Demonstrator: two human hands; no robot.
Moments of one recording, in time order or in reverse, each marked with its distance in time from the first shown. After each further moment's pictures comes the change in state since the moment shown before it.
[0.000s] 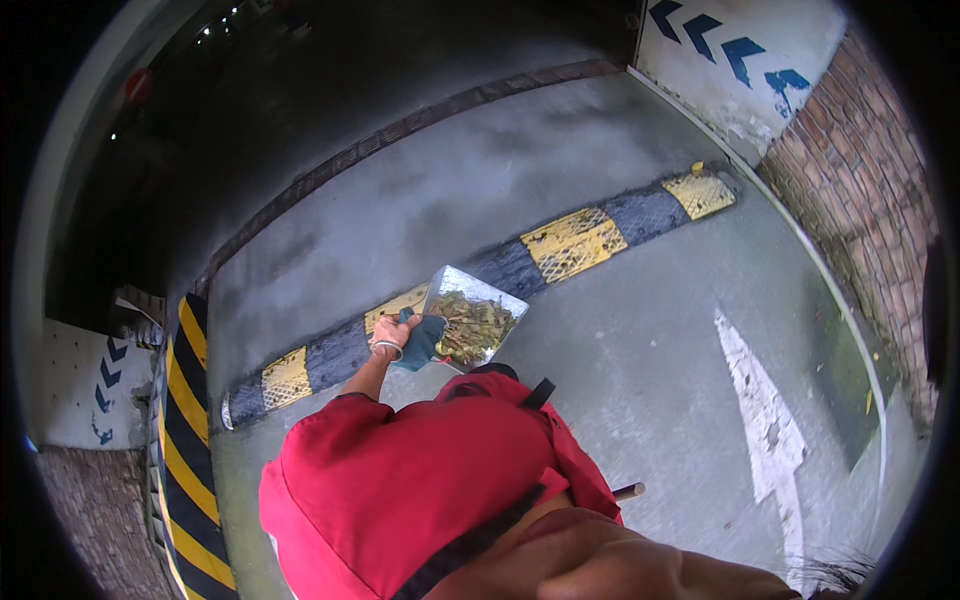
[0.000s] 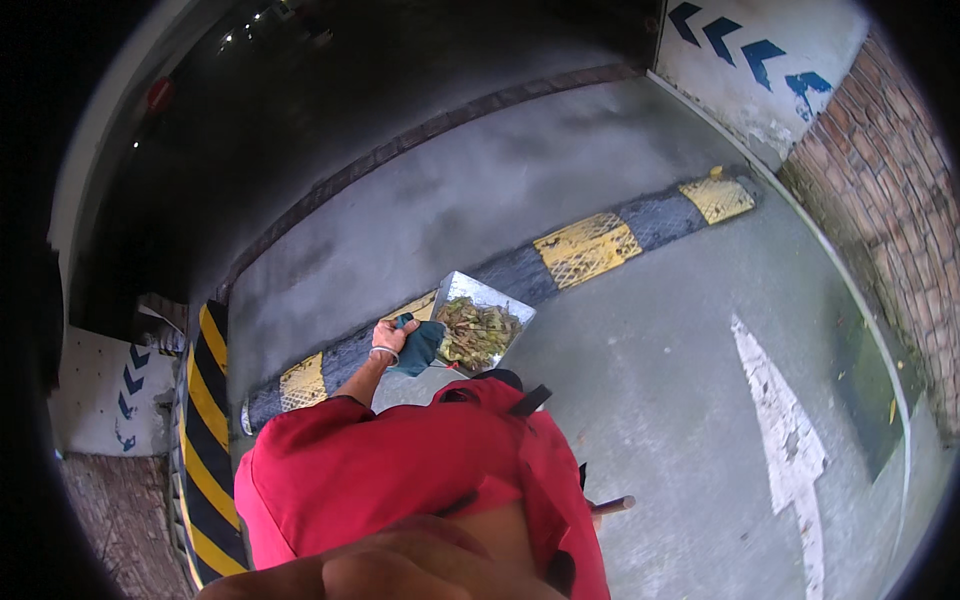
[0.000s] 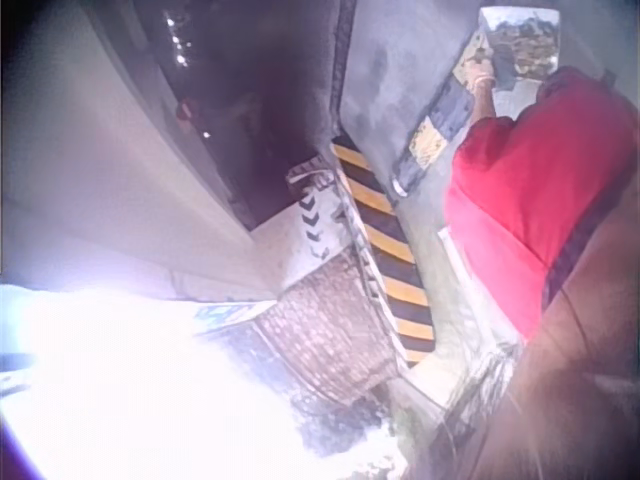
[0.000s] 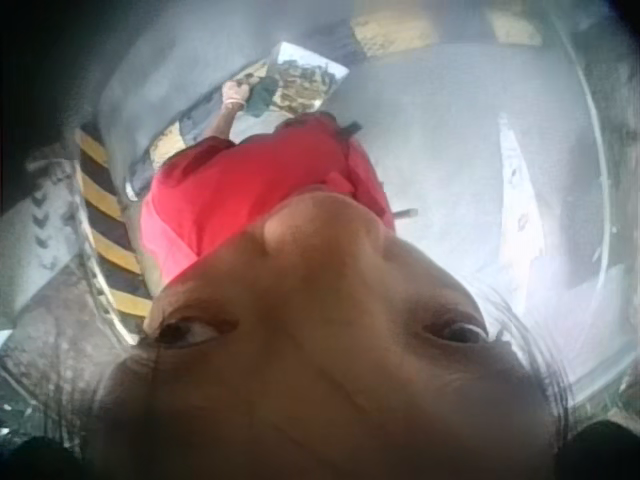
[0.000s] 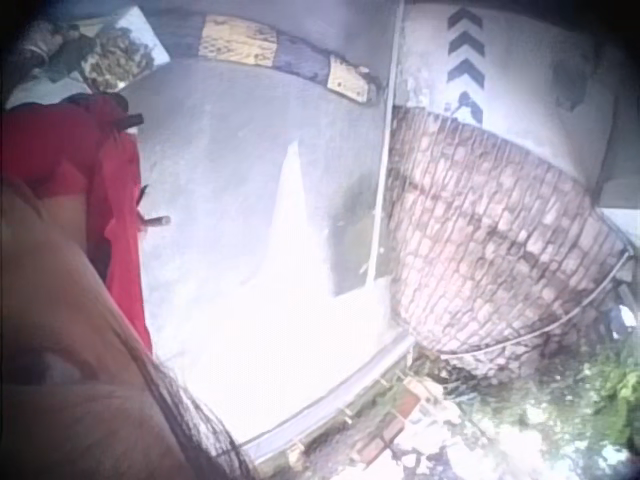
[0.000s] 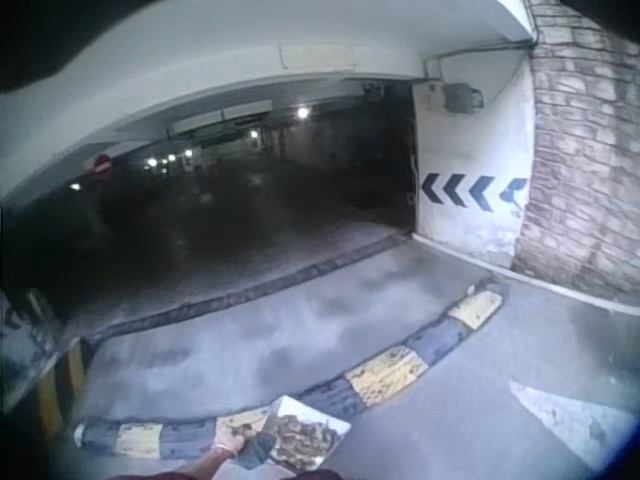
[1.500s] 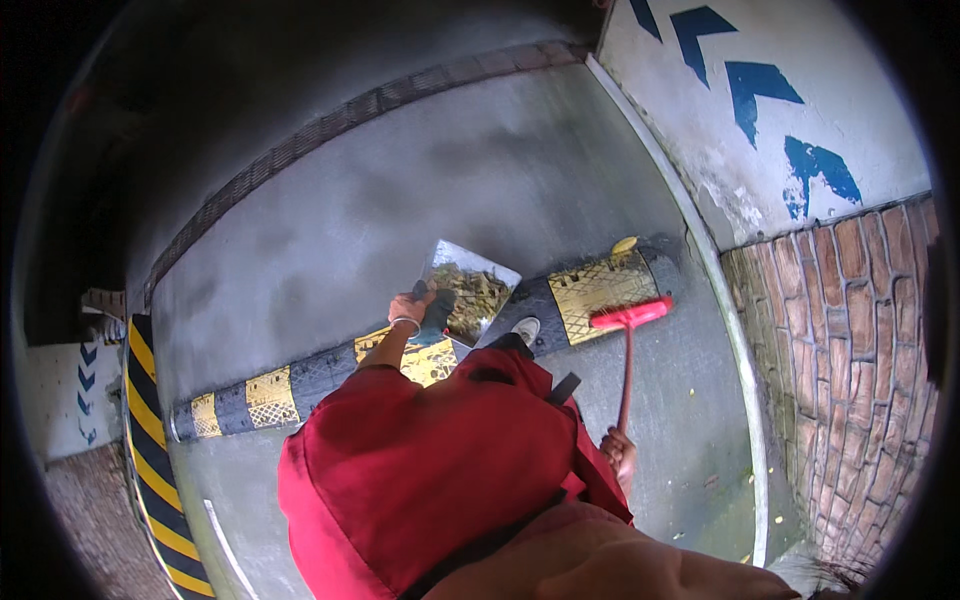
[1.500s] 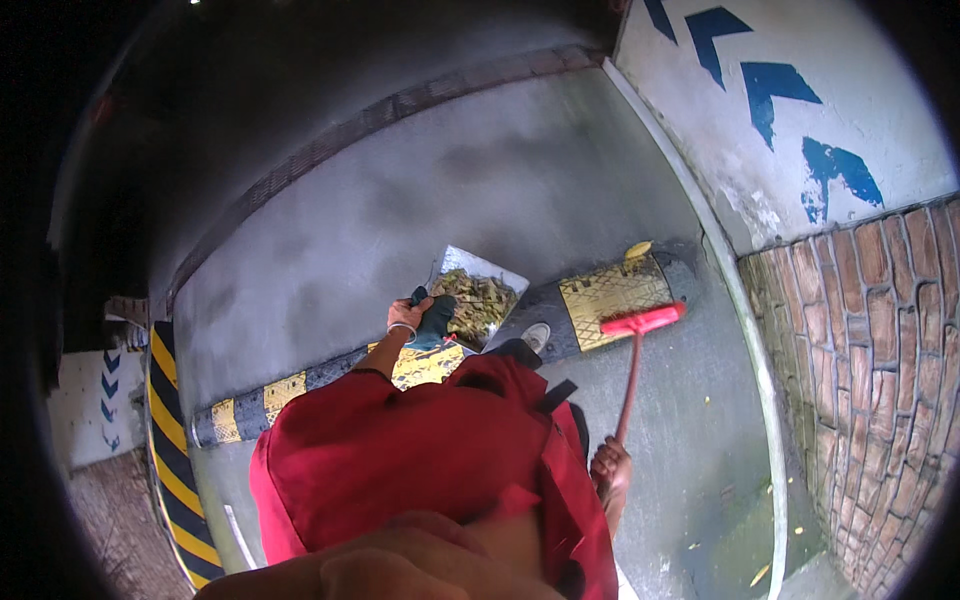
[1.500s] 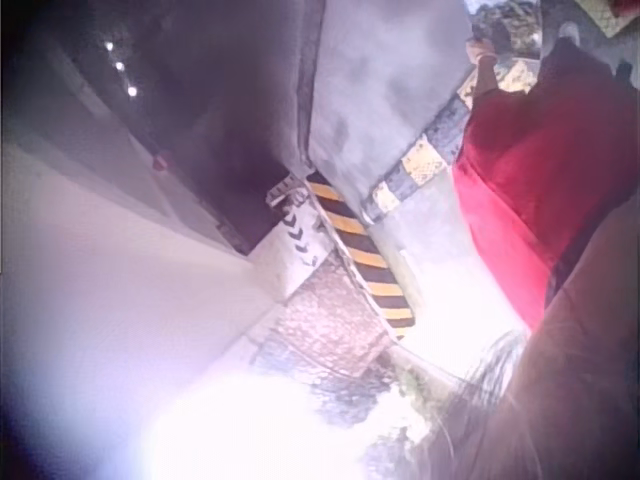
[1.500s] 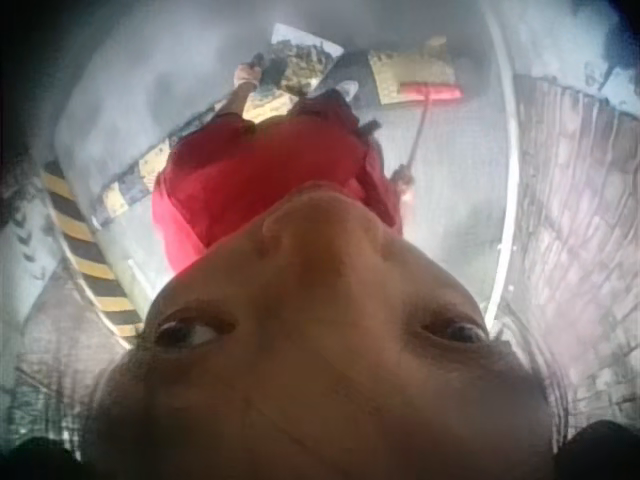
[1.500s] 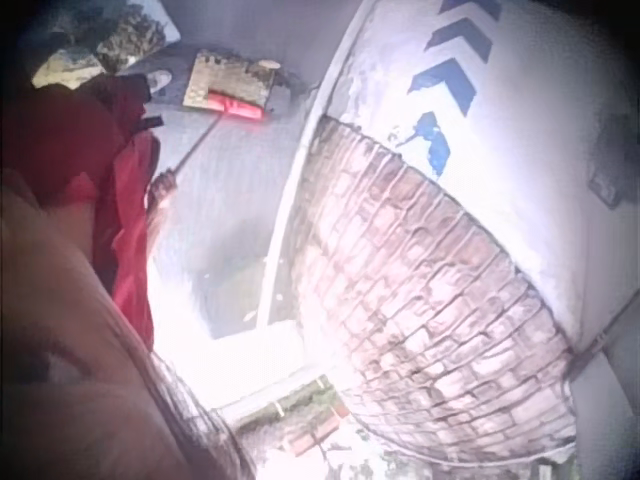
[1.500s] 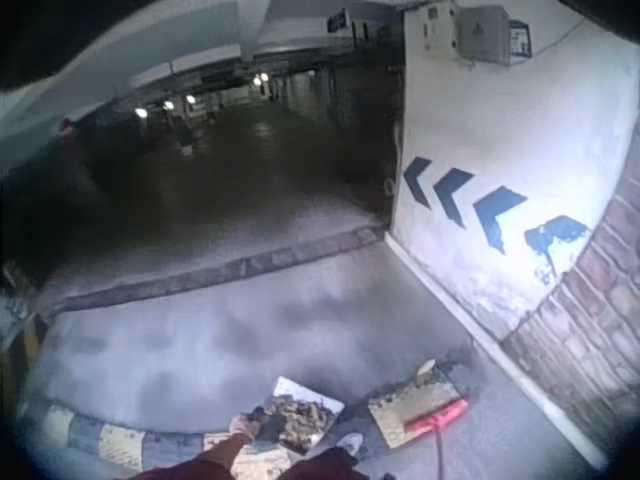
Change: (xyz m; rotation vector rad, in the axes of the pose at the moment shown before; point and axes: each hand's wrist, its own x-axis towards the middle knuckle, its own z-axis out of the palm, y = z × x) left_hand 0.381 0.909 0.529 -0.045 -0.078 -0.071; right_hand 0.217 -0.071 1.129 -1.030 -0.354 0.244
